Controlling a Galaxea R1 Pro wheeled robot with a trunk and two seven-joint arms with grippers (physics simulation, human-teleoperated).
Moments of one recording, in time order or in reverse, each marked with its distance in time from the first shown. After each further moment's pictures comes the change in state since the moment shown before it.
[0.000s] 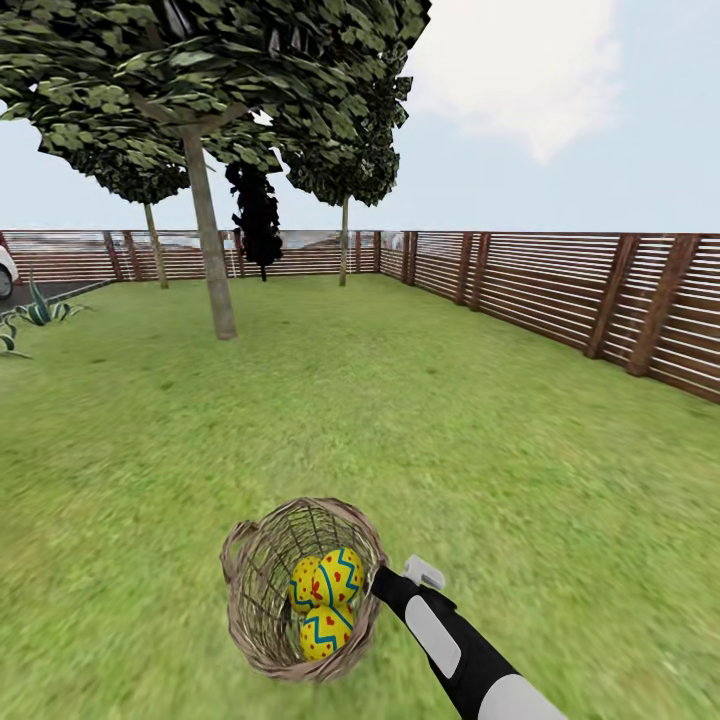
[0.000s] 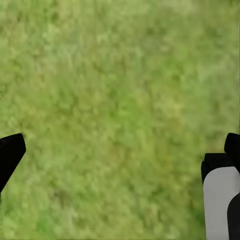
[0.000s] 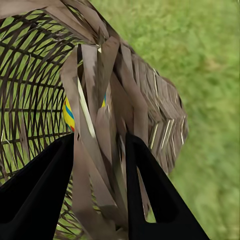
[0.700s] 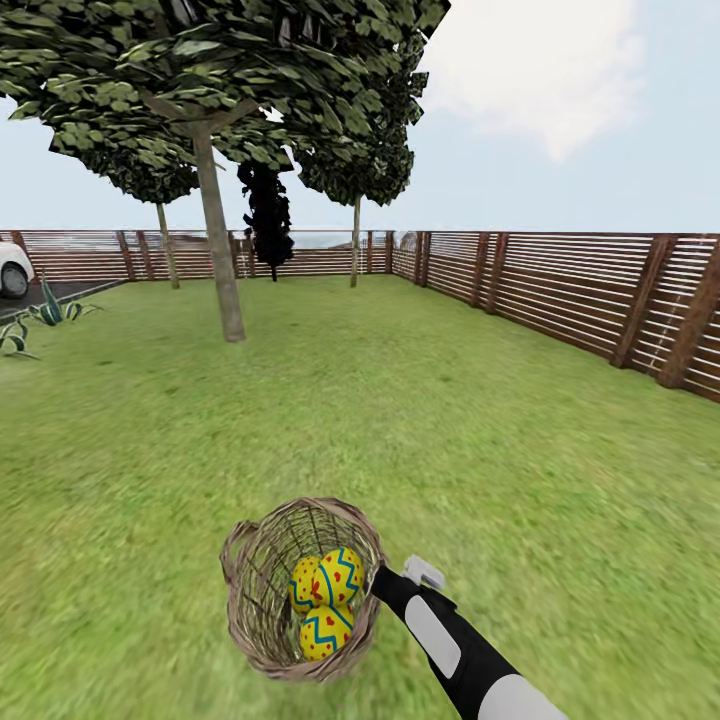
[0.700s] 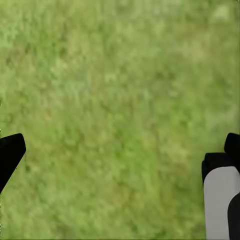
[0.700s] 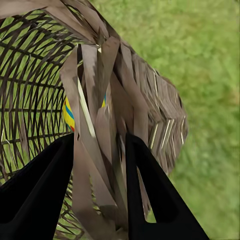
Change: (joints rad) left arm 0.000 0.000 0.000 0.001 0.000 0.000 0.001; right arm 0.000 0.000 0.001 0.000 0.000 0.000 0.000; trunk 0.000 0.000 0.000
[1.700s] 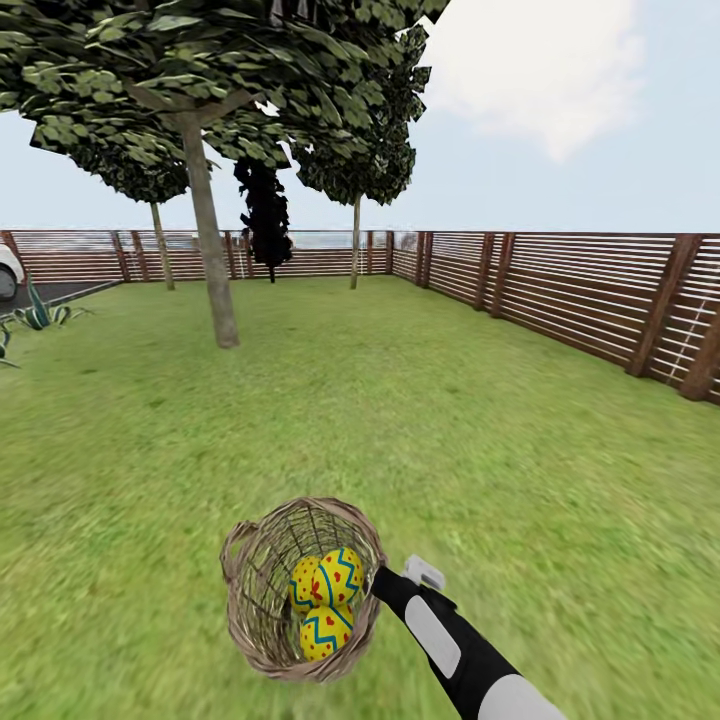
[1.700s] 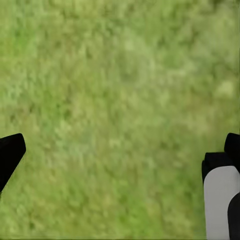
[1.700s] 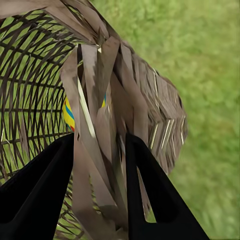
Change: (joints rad) left arm 0.000 0.001 0.001 0.002 0.000 0.000 -0.001; right arm 0.000 0.000 0.001 0.000 0.000 0.000 0.000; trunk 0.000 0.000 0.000
